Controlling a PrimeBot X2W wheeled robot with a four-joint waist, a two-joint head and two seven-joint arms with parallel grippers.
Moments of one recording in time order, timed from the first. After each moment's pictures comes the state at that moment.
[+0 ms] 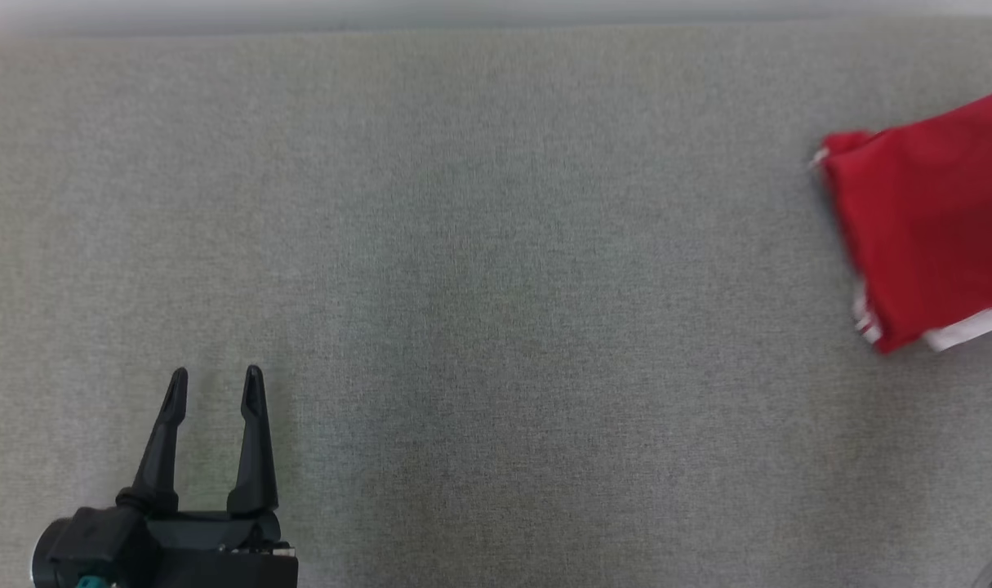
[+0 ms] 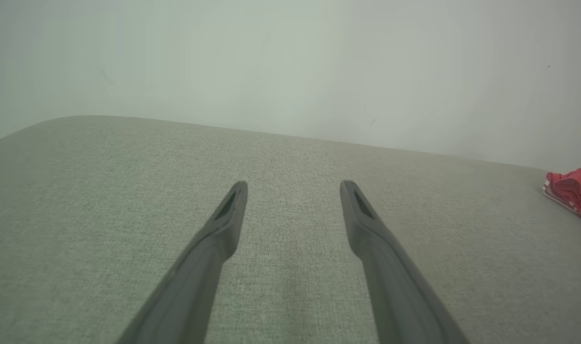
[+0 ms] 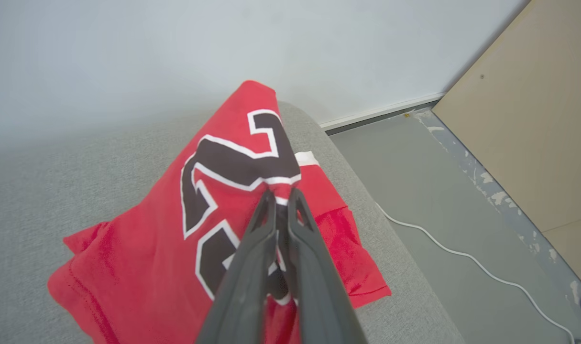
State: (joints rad) left arm -0.07 0.07 0.00 -0.01 -0.24 -0.12 -0.26; right arm -0.83 -0.19 -0.54 0.30 -0.26 0.13 0.70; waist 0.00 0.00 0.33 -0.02
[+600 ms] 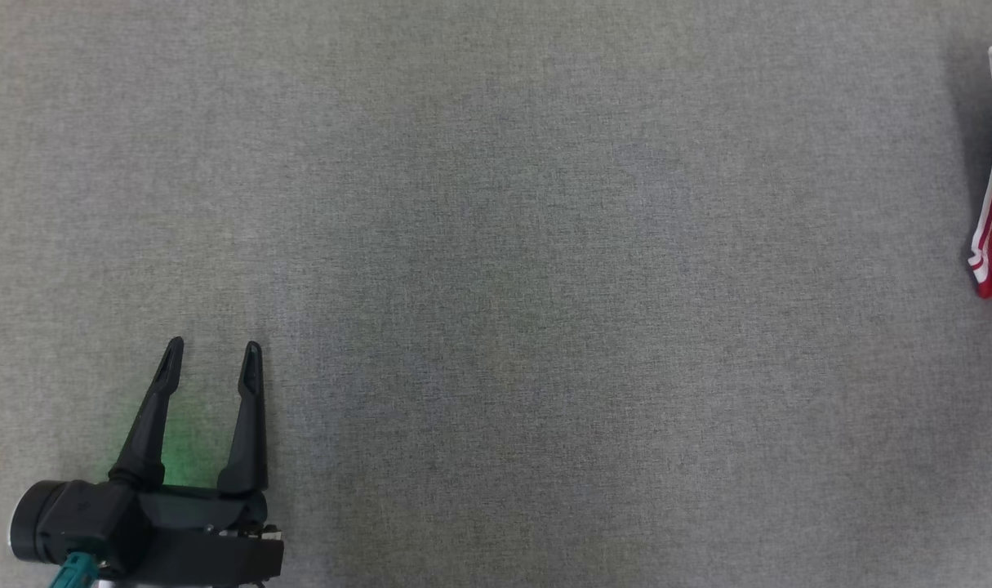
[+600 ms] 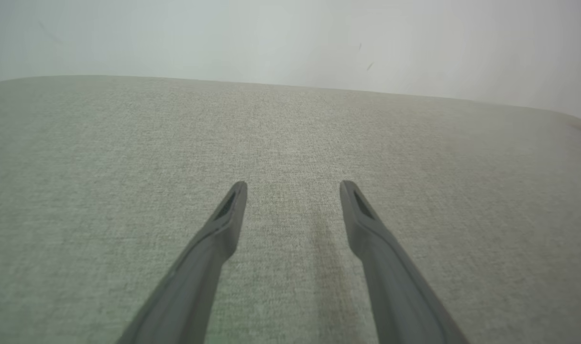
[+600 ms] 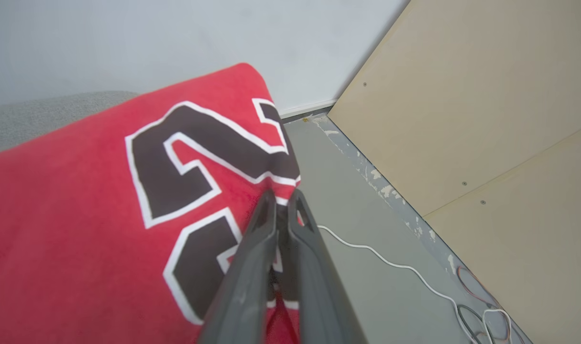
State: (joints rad) left arm -0.13 0.15 -0.04 -0.01 -0.24 -0.13 -0.26; right arm -0.86 -0.30 -0.77 0.29 -0.45 0.13 0.52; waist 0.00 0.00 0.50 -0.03
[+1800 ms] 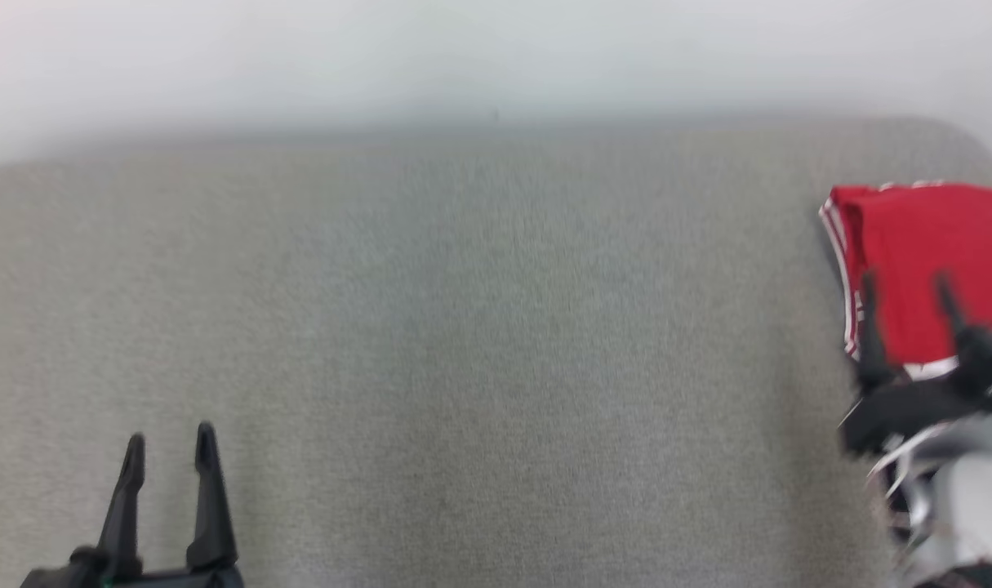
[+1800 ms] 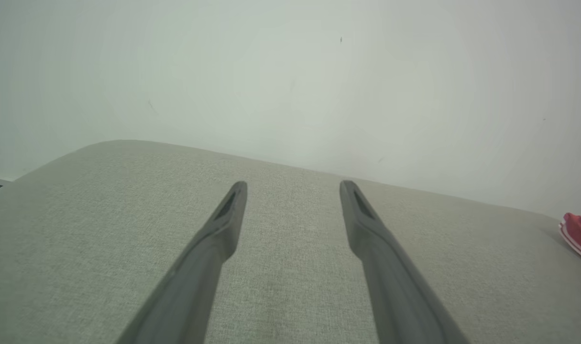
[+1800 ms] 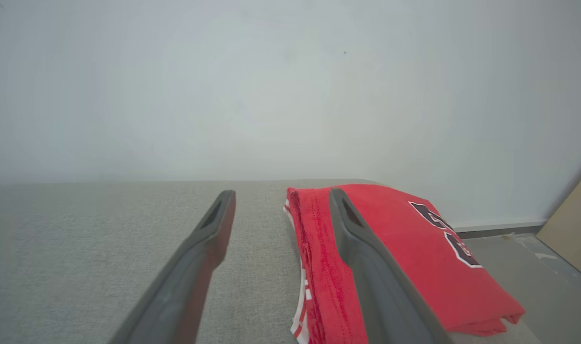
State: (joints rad) left arm 0.01 0.06 0.08 0.00 -0.30 -0.13 -0.26; right arm -0.41 -0.16 -0.22 0.40 0.00 0.13 -0.13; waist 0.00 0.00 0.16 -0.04
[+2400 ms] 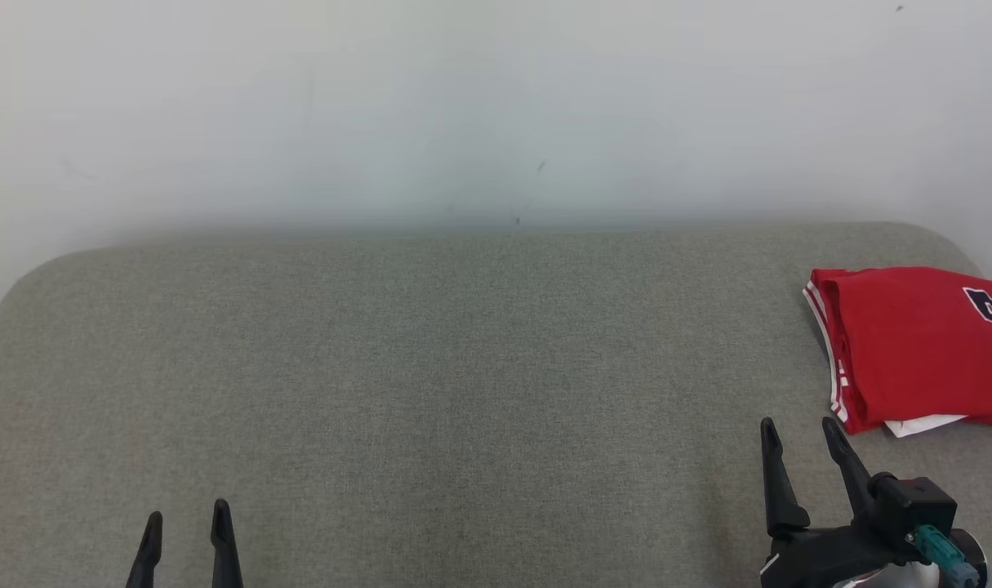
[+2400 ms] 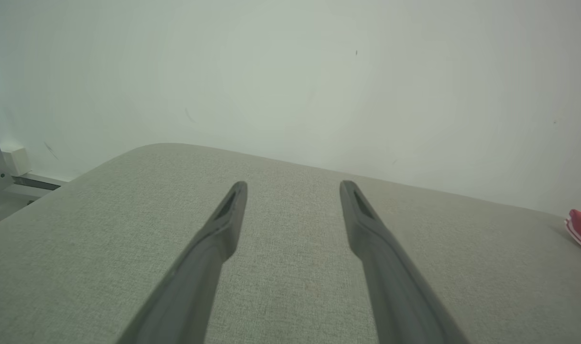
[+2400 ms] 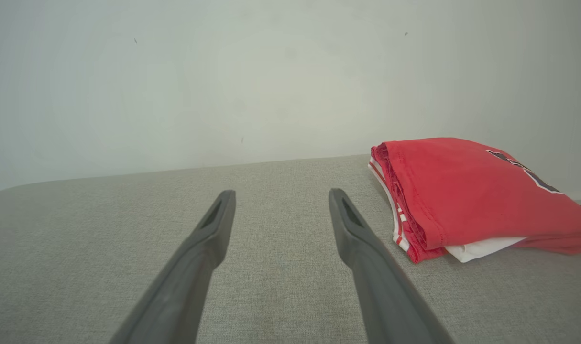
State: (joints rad) left arm 0.11 0.05 0.10 0.08 -0.27 -0.12 -0.26; right arm -0.08 -0.05 -0.07 0.28 0.11 0.13 -0.18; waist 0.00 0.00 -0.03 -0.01
